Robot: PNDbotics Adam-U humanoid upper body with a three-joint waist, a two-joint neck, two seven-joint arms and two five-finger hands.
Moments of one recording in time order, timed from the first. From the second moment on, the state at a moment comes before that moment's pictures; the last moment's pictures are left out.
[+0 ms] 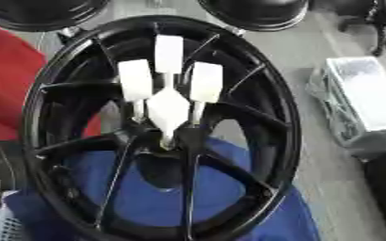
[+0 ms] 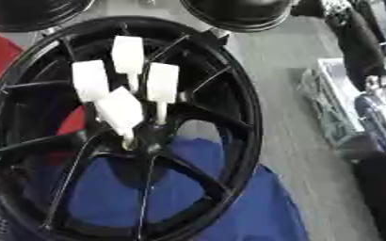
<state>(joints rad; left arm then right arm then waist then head) -0.28 0.41 0.13 -1.98 0.11 0.00 0.37 -0.43 -0.65 0.06 -1.98 -0.24 0.16 -0.22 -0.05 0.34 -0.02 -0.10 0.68</state>
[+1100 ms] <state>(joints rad) -0.28 0.42 0.11 -1.98 0.11 0.01 0.35 -0.60 -0.79 0.19 -1.98 -0.13 0.09 -0.08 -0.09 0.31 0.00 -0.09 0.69</state>
